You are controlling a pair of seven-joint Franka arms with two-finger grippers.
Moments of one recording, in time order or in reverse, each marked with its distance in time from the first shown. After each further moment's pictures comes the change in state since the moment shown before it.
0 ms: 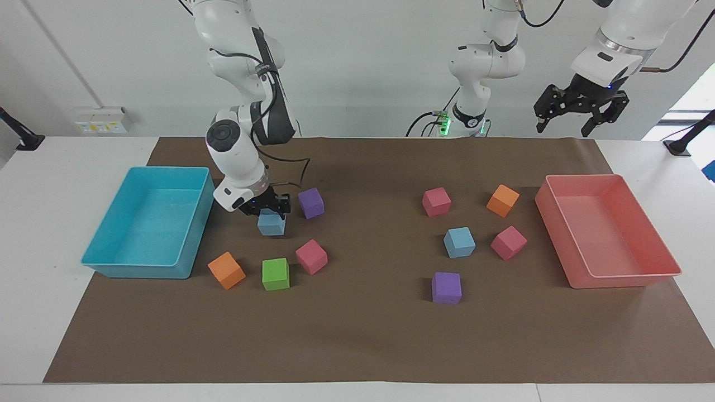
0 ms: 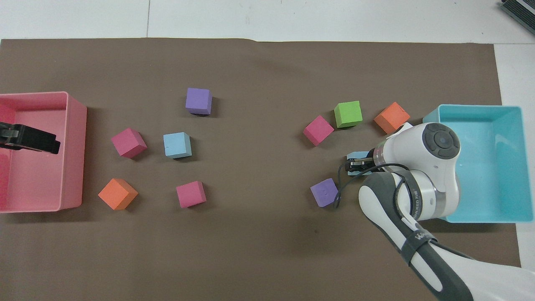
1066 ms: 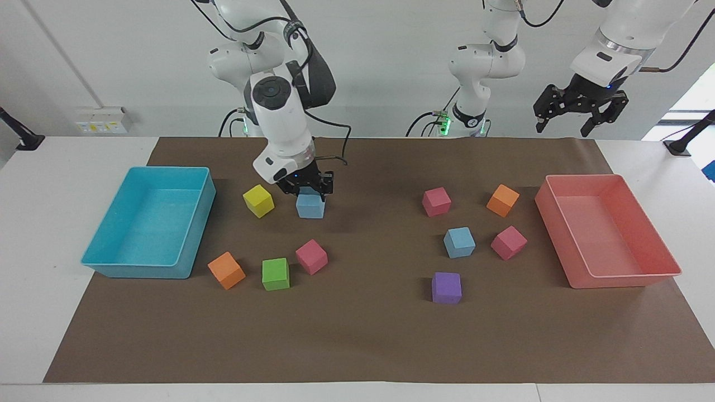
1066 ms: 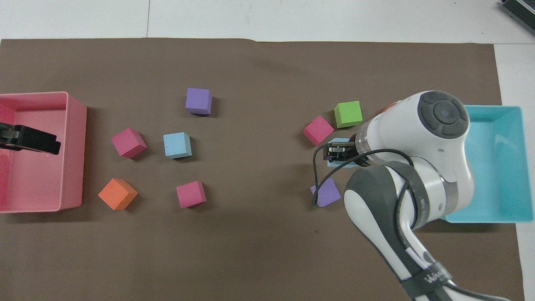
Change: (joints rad) left arm 0.000 -0.001 -0.002 -0.001 0.000 0.000 0.000; right arm 0.211 0.064 0.011 0.269 -0.001 -0.156 0.354
